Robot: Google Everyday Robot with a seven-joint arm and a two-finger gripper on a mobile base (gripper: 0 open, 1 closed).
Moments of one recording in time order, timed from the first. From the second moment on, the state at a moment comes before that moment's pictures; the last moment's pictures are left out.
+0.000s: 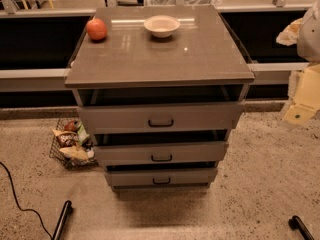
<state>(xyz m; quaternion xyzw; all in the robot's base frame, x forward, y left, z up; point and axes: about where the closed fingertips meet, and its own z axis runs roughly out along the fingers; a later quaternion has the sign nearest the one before) 0.438 -0.215 0.984 -0.60 0.78 -0.04 0.17</state>
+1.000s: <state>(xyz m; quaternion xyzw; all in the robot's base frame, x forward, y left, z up) 0.456 -0.139 0.878 -0.64 0.74 0.05 0.21</state>
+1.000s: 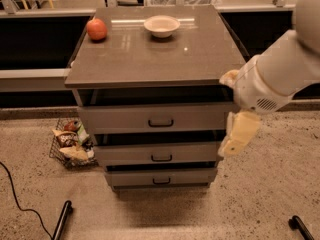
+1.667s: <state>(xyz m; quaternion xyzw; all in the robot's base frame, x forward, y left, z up) 0.467 -0.091 0.824 -0.65 0.72 0.10 0.23</state>
